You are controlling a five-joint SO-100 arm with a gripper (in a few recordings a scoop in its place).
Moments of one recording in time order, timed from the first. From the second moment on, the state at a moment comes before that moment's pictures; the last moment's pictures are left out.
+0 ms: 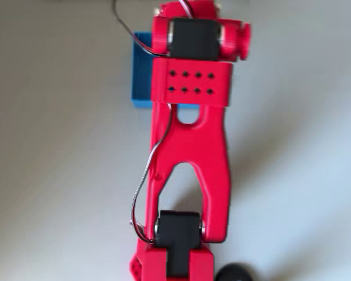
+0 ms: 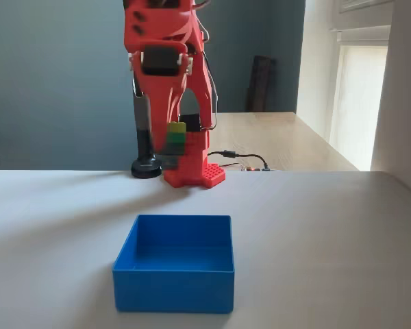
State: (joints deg) arm 2.5 91.8 67.6 73.8 -6.2
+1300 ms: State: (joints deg) arm 2.1 78.7 76.9 66.9 -7.7
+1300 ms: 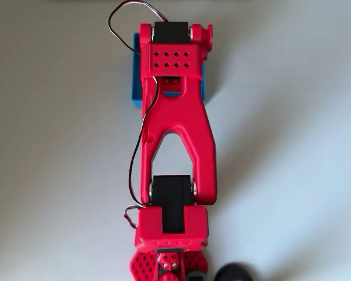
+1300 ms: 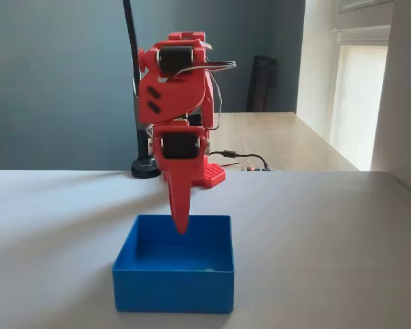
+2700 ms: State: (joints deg) arm 0.4 126.0 115.4 61.3 -0.9
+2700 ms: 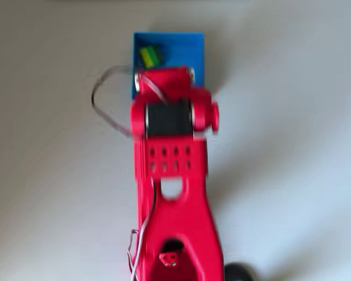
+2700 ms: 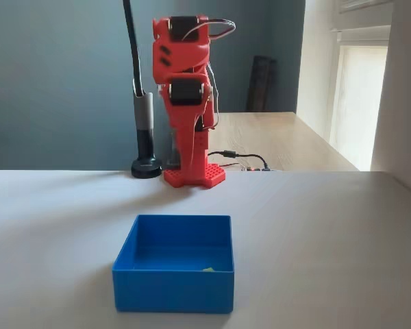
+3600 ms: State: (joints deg) arm 0.4 183.6 173.1 54.8 -4.0
